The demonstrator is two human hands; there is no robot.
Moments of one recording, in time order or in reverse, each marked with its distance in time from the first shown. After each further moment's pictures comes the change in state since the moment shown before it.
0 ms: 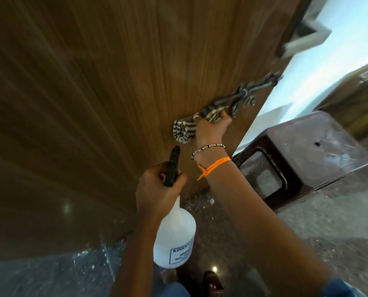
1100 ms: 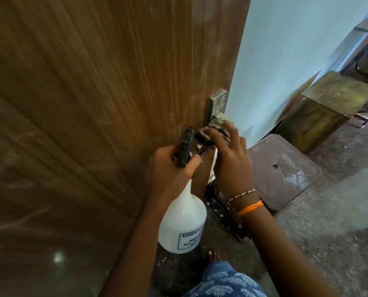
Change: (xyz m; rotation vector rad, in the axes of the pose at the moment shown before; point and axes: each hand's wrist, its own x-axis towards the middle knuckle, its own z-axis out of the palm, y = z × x) left_hand 0.089 0.223 0.065 0.048 -0.202 0.202; right_hand 0.036 -0.155 -0.121 -1.091 0.106 -1.113
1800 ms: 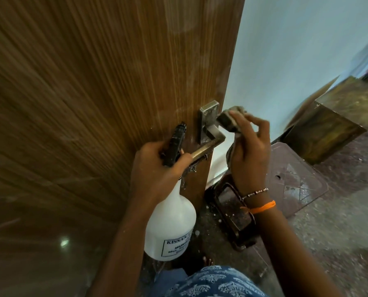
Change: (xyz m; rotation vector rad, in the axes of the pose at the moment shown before) left_hand 0.020 0.027 0.014 -0.013 0.063 -0.006; right_hand 0.050 0.048 -0.017 0.375 0.200 0.087
